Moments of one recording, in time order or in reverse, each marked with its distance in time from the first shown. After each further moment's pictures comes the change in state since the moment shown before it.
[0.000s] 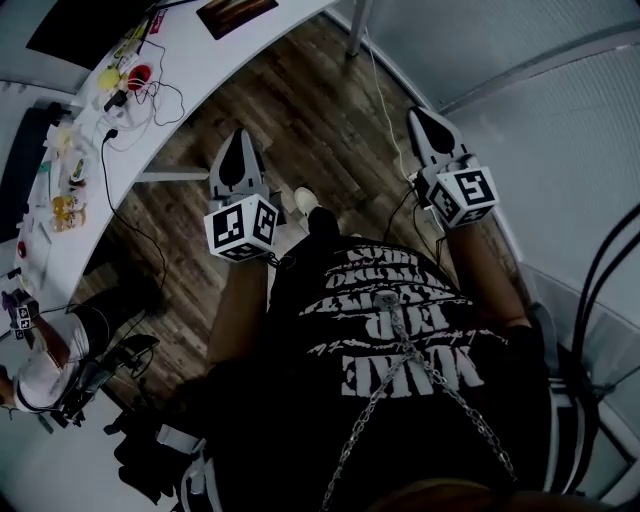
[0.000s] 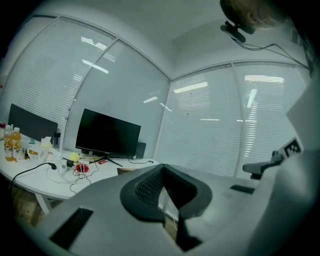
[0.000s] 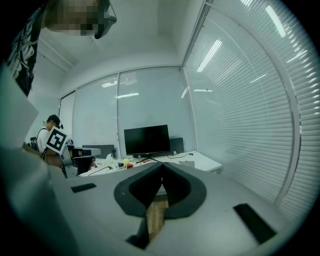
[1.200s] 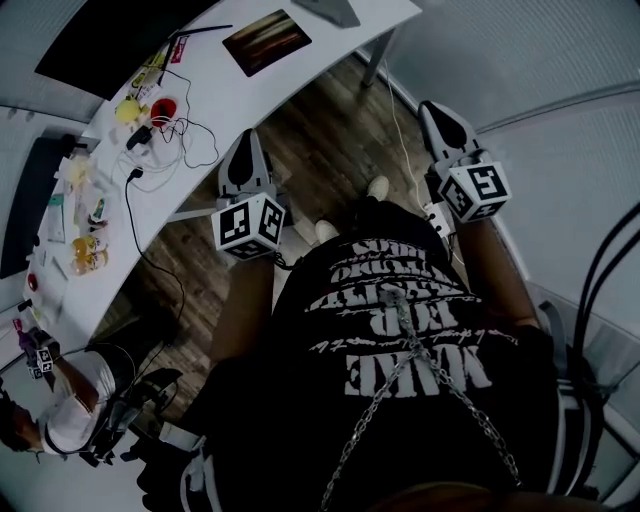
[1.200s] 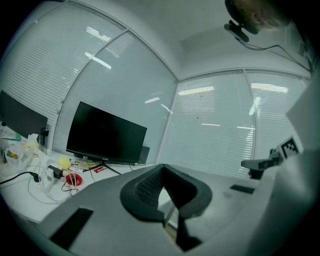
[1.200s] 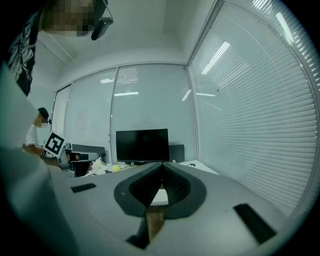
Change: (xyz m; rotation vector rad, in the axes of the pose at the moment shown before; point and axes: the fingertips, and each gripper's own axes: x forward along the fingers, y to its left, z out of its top) left arm 0.117 0.117 0.052 -0.058 -0.019 -0.039; right arm 0.162 0.009 0.066 -0.061 -0.021 -0.035
